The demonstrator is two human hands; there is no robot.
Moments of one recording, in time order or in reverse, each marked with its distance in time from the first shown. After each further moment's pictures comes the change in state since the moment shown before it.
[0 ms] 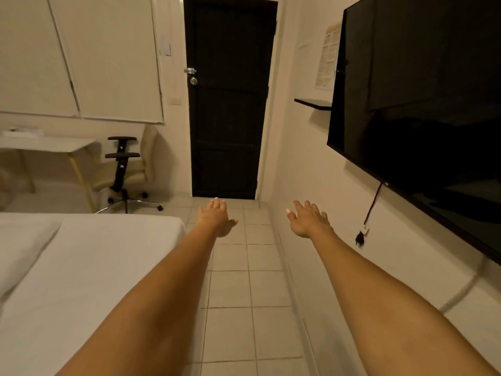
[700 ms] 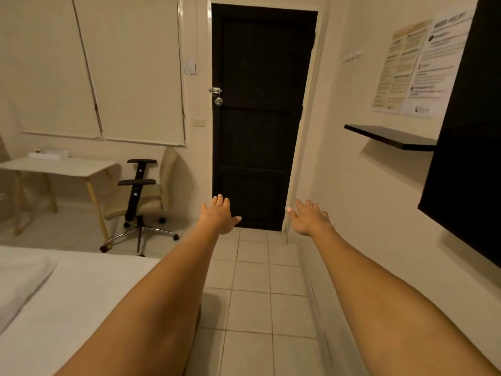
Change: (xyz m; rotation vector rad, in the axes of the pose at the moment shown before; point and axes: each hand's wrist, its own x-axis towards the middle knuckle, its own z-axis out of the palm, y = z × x) left_hand 0.328 -0.093 -0.079 0.028 0.096 -0.119; right_hand 0.365 -0.108 -0.038 0.040 0.068 -0.127
